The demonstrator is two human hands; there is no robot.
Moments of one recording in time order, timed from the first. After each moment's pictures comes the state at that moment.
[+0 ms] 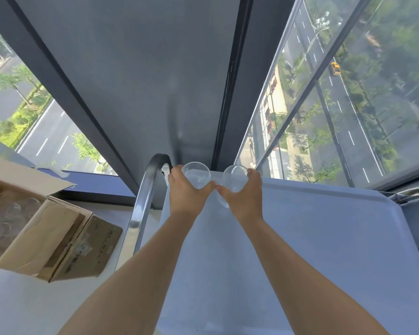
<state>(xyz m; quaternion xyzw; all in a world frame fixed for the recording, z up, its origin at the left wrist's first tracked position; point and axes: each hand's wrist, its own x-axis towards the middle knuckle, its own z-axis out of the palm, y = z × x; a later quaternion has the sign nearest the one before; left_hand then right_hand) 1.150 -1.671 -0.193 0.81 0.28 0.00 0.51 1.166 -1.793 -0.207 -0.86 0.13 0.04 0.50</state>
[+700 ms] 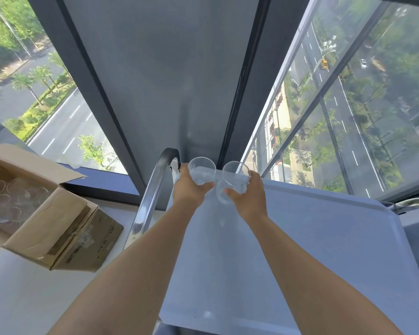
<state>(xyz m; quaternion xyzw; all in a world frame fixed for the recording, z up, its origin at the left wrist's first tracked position) 1.141 -1.661 -0.191 0.80 0.30 -0.08 0.51 1.154 -1.801 -0.203 -0.86 0.07 0.08 0.49</state>
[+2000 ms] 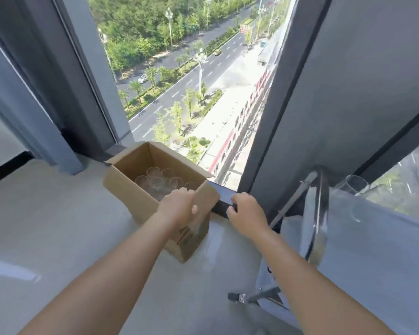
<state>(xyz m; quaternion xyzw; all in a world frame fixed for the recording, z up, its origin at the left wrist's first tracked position) 0.858 -1.282 -0.140 0.98 0.16 -0.09 0.11 0.928 -1.449 -0.152 -0.94 -0.24 0.12 0.23</state>
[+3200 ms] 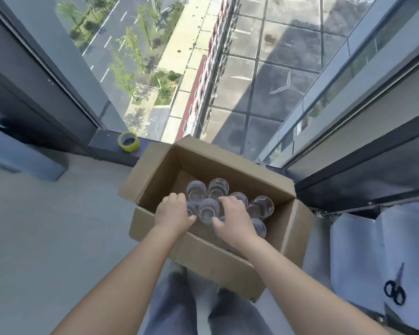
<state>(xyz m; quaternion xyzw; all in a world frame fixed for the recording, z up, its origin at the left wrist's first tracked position) 1.006 -0.906 -0.330 0.94 0.18 -0.25 0.14 1.032 -1.058 -0.329 -0.93 -0.13 0.26 0.23</state>
